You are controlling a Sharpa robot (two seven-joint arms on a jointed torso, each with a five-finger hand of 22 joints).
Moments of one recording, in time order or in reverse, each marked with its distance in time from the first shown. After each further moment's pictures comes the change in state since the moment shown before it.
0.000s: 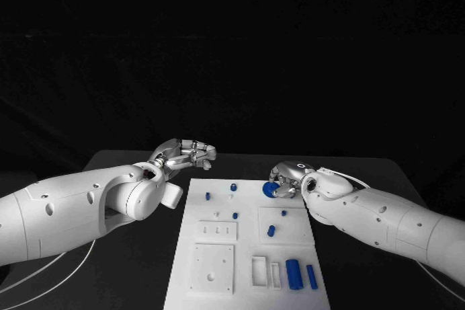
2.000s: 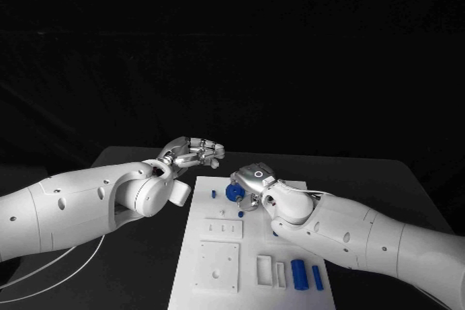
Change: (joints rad) left arm 0.001 0.005 0.002 0.008 -0.001 -0.001 0.000; left_hand -0.004 0.004 0.003 -0.008 0.000 0.000 0.000 0.000 0.001 0.000 0.000 -0.004 0.001 0.000 0.000 -0.004 0.000 0.000 0.000 0.000 -0.004 0.000; right arm -0.009 0.148 -0.051 0.130 -0.376 -0.136 -0.145; right_hand 0.037 -0.095 0.113 0.113 -0.124 0.028 -0.022 -0.003 0.008 0.043 -0.010 0.019 -0.005 0.018 -0.010 -0.015 0.030 0.001 0.022 -0.007 0.018 0.000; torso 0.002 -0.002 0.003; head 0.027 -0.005
